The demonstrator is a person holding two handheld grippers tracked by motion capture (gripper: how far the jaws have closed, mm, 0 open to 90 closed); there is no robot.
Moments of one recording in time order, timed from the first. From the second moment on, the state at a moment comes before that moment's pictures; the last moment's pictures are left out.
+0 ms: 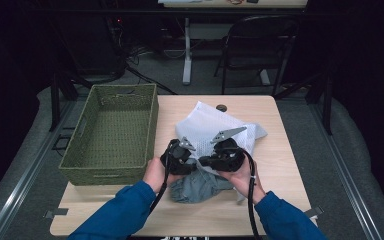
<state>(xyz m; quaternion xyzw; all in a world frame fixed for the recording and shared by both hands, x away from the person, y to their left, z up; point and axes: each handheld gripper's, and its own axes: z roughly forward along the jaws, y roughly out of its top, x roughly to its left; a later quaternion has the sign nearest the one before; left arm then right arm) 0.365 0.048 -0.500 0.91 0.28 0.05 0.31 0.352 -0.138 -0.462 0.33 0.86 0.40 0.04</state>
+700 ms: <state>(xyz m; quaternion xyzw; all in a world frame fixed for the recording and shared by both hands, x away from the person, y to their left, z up) 0.337 0.074 -0.522 0.92 0.26 0.08 0.27 0.355 -0.138 -0.470 0.33 0.86 0.38 0.04</state>
